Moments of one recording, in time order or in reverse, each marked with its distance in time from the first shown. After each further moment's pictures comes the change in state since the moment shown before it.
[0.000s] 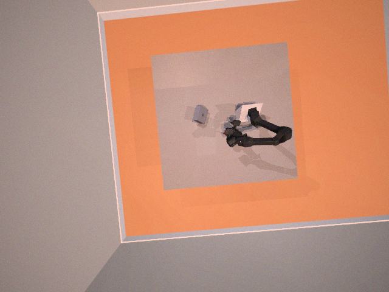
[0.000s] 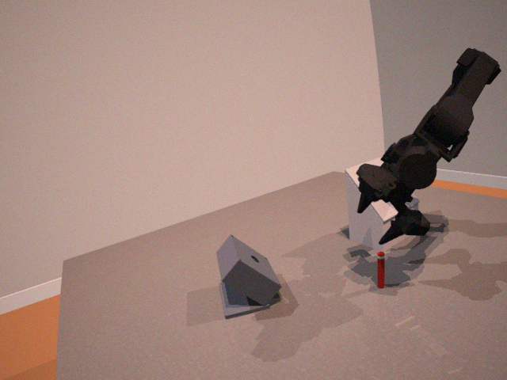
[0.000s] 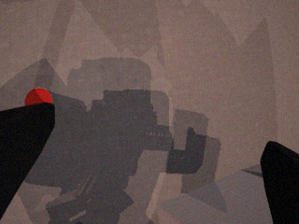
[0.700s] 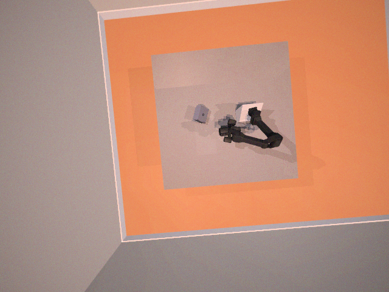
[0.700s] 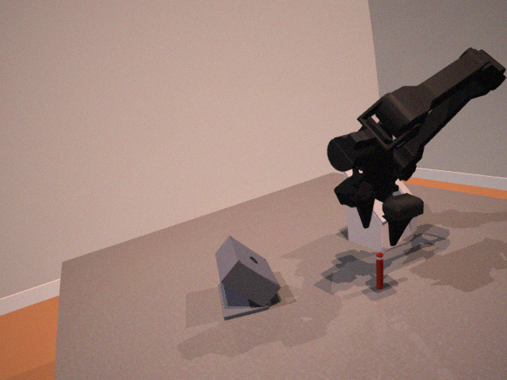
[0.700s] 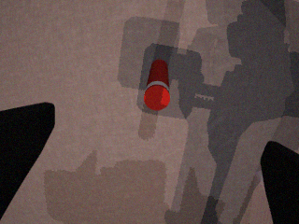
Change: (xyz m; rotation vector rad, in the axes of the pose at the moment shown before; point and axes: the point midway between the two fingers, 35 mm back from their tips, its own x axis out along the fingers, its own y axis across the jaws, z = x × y) arm -0.012 0.024 0.022 0.064 0.368 0.428
